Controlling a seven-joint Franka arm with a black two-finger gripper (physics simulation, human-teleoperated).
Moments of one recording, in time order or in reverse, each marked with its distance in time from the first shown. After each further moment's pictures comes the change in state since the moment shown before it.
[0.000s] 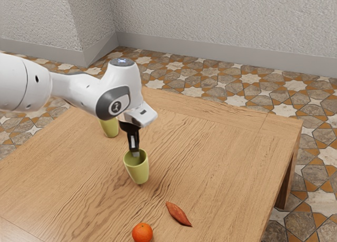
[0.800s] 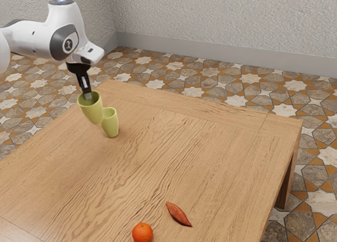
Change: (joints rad) arm 0.161 0.018 0.188 0.359 0.007 -0.228 0.071
